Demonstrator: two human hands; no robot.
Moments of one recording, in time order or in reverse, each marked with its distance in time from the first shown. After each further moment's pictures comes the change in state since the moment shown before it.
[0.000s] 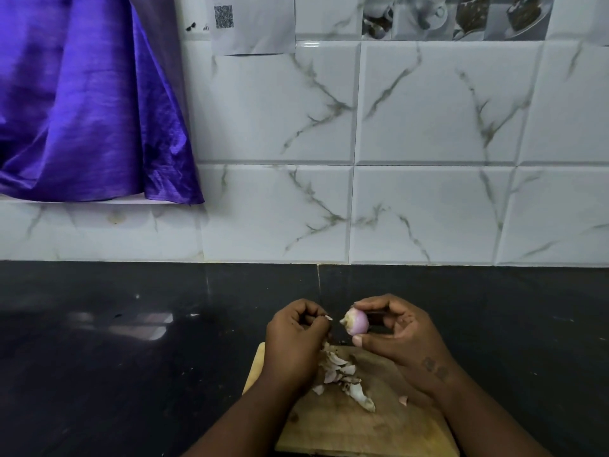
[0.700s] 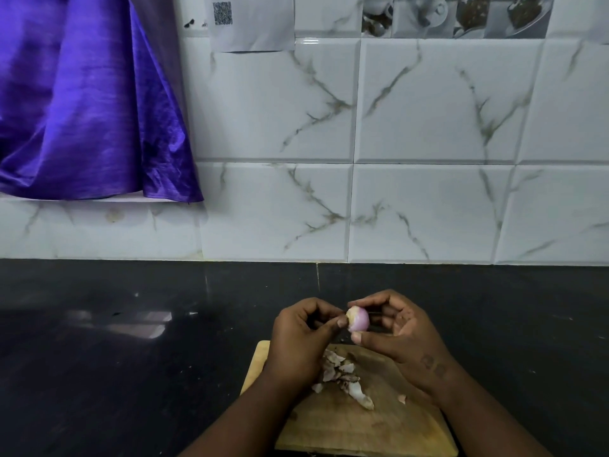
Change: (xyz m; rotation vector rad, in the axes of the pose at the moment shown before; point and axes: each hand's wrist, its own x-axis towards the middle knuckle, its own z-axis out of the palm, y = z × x) left_hand -0.001 0.001 0.001 -0.036 -0.152 0.109; right_hand 0.002 -0.001 -0.001 -0.019 -0.005 0.017
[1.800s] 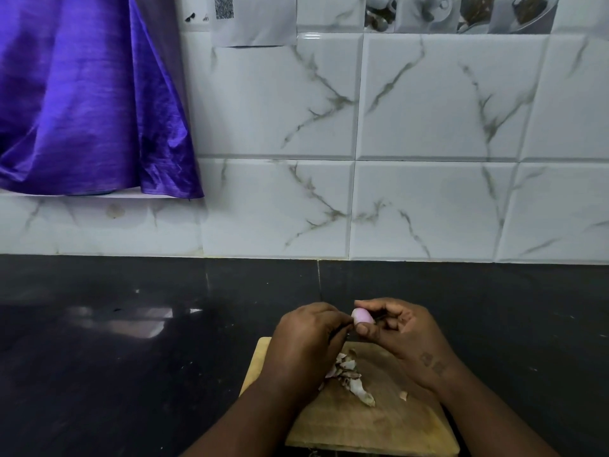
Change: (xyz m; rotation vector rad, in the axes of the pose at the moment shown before) left_hand -0.004 0.004 -0.009 0.747 -0.052 0.615; right_hand -0.002 0.001 -0.004 -0.090 -0.004 0.056
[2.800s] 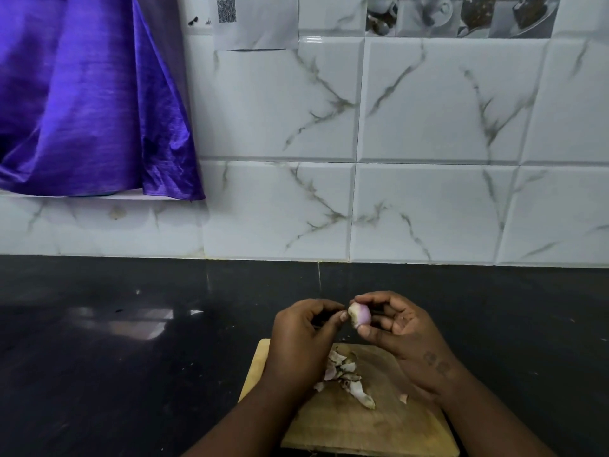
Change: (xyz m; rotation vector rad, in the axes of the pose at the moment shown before) left_hand 0.000 0.002 0.009 -0.434 0.108 -0.464; right_hand 0.004 0.008 0.002 0.208 -0.030 -0.028
